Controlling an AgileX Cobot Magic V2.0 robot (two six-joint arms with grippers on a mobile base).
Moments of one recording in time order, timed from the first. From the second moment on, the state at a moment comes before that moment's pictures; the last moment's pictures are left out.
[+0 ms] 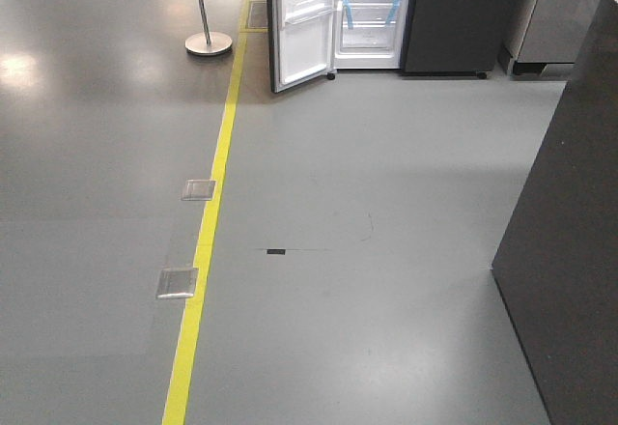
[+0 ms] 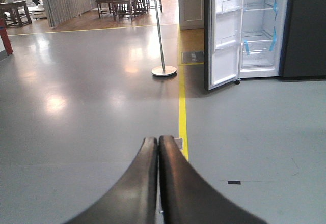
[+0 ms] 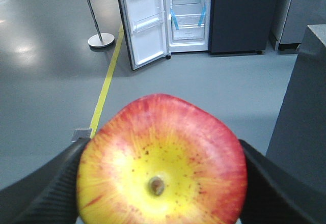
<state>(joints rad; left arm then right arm) 0.09 -0.01 0.02 0.17 0.19 -0.17 0.00 1.32 -1.56 0.07 0.68 0.03</state>
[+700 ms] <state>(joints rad) 0.09 -0.01 0.02 0.17 0.19 -0.17 0.00 1.32 -1.56 0.07 0.68 0.03</state>
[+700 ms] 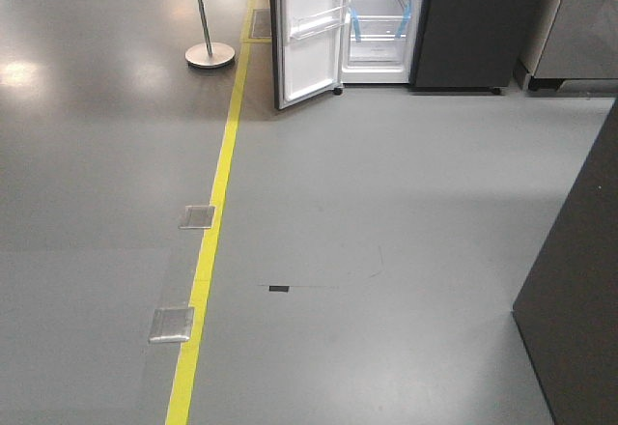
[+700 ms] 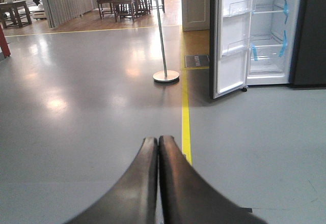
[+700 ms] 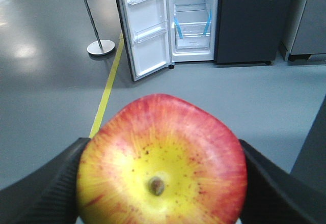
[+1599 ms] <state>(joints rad) 0.09 -0.01 0.02 0.17 0.19 -0.17 0.00 1.32 -1.56 0.07 0.68 0.03</state>
